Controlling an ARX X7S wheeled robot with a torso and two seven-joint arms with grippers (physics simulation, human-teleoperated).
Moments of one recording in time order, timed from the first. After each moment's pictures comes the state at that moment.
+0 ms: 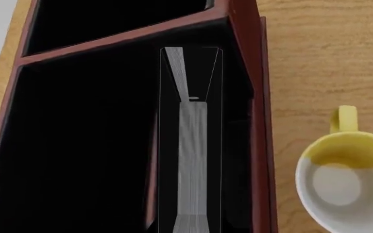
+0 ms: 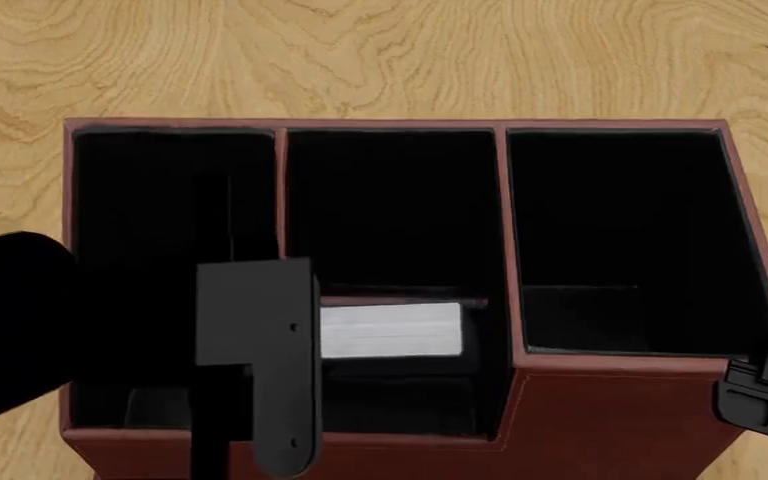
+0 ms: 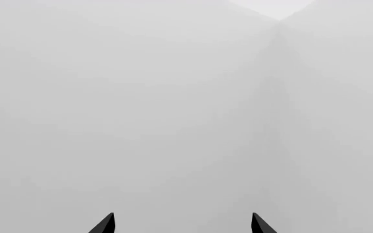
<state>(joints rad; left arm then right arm) -1.62 -0.51 1.41 0.26 -0.71 -0.90 0.38 0.45 1.57 -0.49 -1.03 0.86 -0.07 1.44</state>
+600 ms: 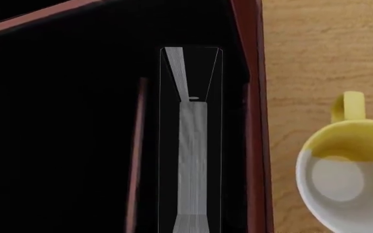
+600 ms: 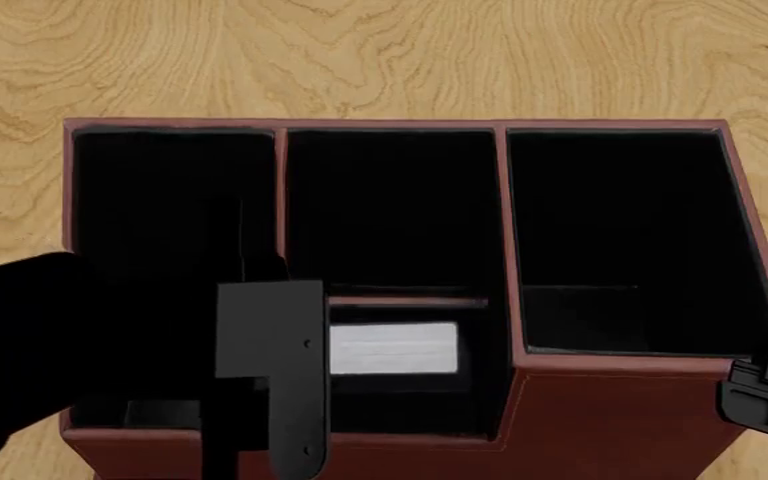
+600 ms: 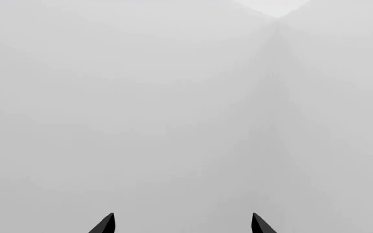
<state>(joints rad) -1.57 -0.48 1.46 0.18 -0.66 -0.85 0.39 0.42 1.57 -0.49 -1.02 0.84 -0.09 1.45</state>
